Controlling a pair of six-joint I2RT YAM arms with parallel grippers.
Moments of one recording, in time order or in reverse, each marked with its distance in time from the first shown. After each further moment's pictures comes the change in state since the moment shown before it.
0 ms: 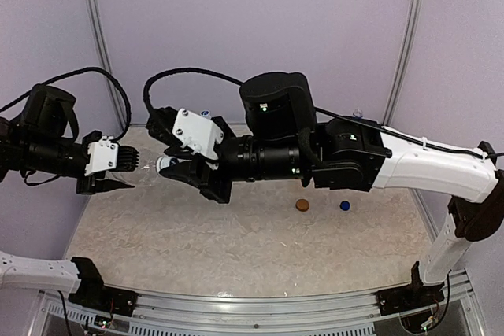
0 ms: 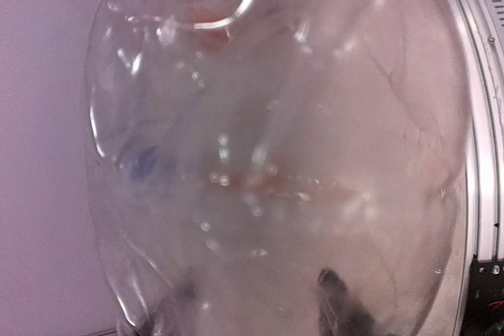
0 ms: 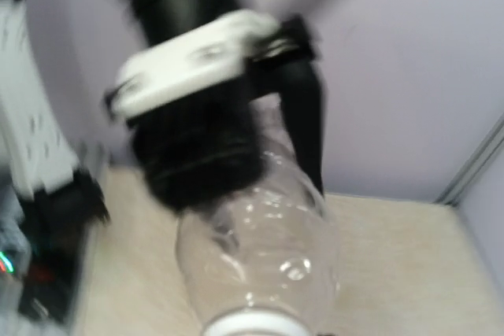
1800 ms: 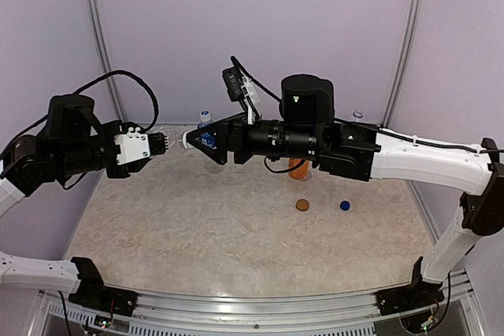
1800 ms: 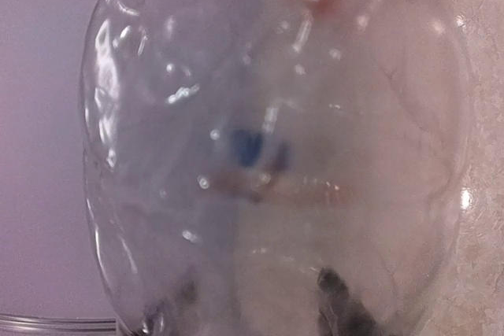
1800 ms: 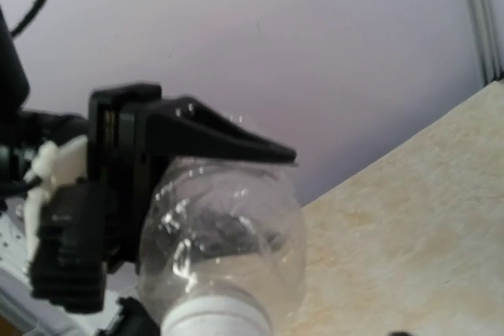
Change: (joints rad) left arm -0.015 -0.018 -0.241 0.463 -0.261 0.084; right arm -0.213 -0.096 -0.295 0.339 -0.129 0.710
